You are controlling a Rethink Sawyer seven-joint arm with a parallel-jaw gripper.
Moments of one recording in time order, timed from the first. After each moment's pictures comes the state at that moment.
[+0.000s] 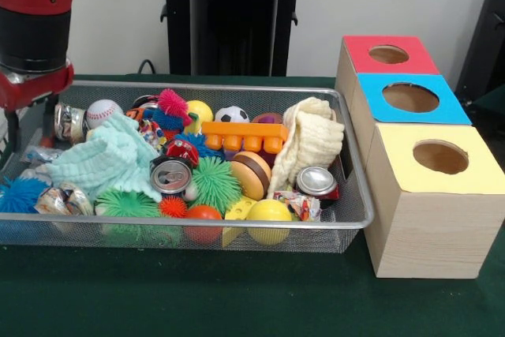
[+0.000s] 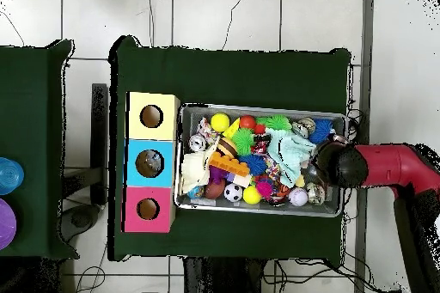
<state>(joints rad) -0.93 -0.59 0.55 1.52 -0.91 0.73 0.73</state>
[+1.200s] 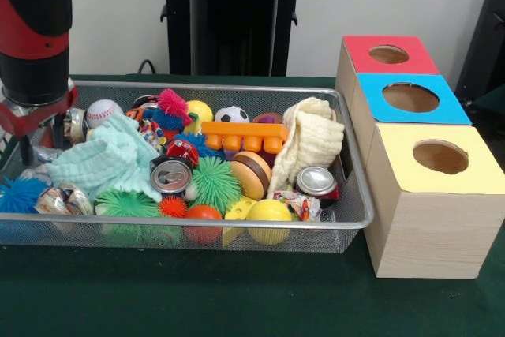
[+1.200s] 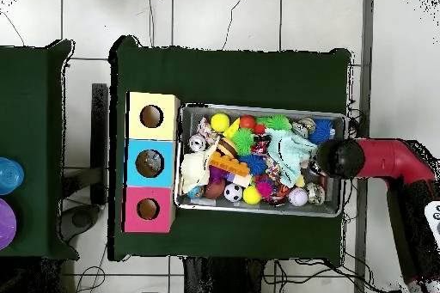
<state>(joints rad) -0.93 -0.46 0.54 1.42 -0.91 0.92 0.73</state>
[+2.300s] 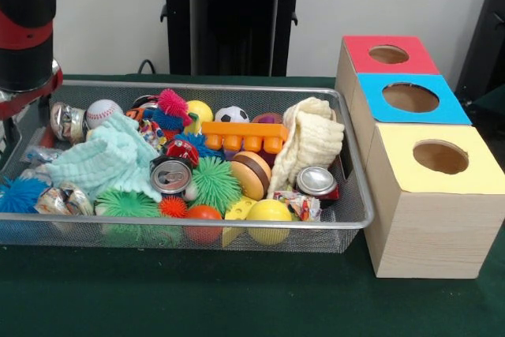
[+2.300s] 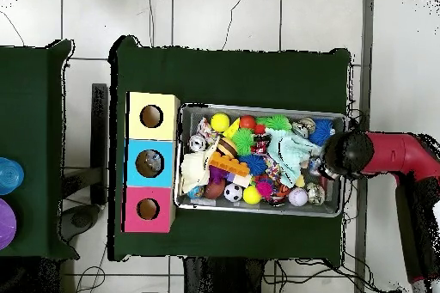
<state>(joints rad) -0.92 -0.49 0.53 1.38 -0.91 1.07 0.73</state>
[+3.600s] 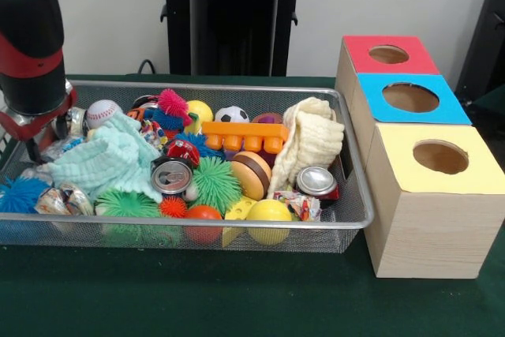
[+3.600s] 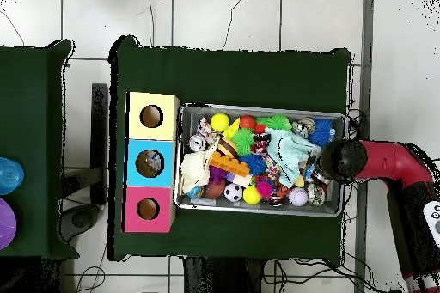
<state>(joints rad) -0.96 -0.39 0.54 1.37 -0.91 1.04 0.68</state>
